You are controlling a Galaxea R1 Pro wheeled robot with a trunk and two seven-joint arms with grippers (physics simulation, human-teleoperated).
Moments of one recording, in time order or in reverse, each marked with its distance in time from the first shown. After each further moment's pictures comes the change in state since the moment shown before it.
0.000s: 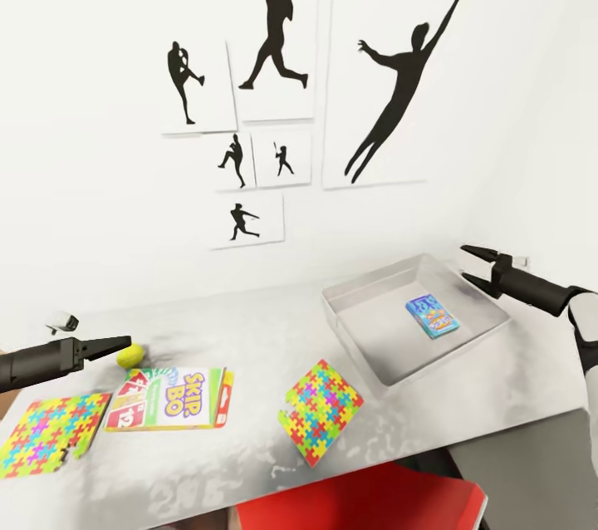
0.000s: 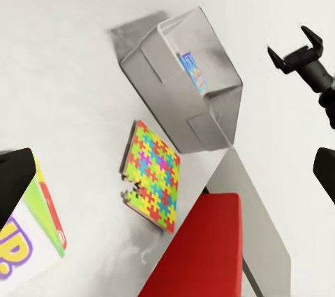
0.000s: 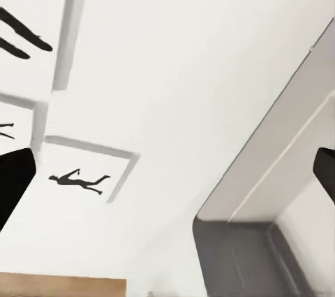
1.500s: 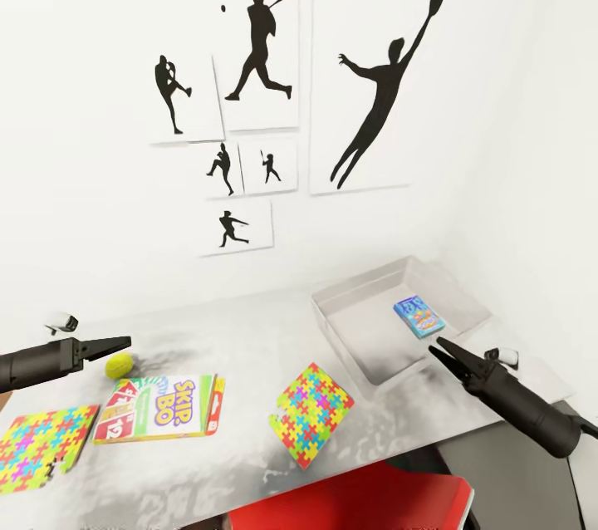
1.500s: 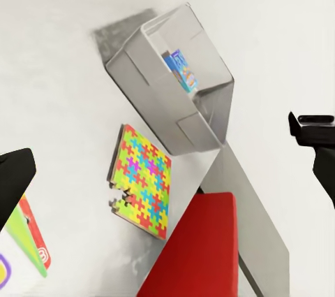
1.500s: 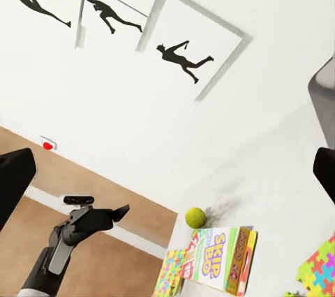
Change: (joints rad) left arm 0.002 -0.001 0.002 0.000 -0.002 0.000 0.000; right arm 0.745 0.340 -0.081 -0.878 0.005 -0.015 0.357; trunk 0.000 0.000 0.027
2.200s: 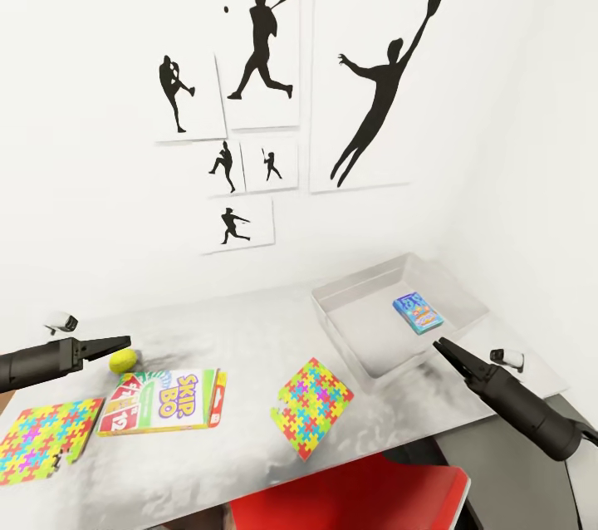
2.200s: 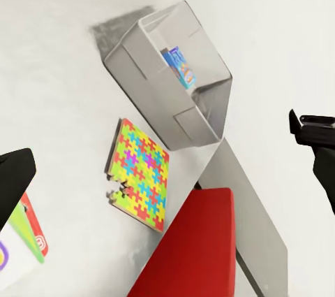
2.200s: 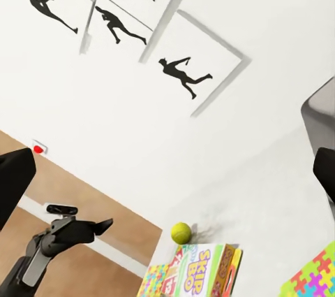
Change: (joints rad) left arm 0.000 0.001 0.001 0.000 0.002 0.000 0.000; right arm 0.010 0.008 -0.004 0.017 0.010 -0.136 0.028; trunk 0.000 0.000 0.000
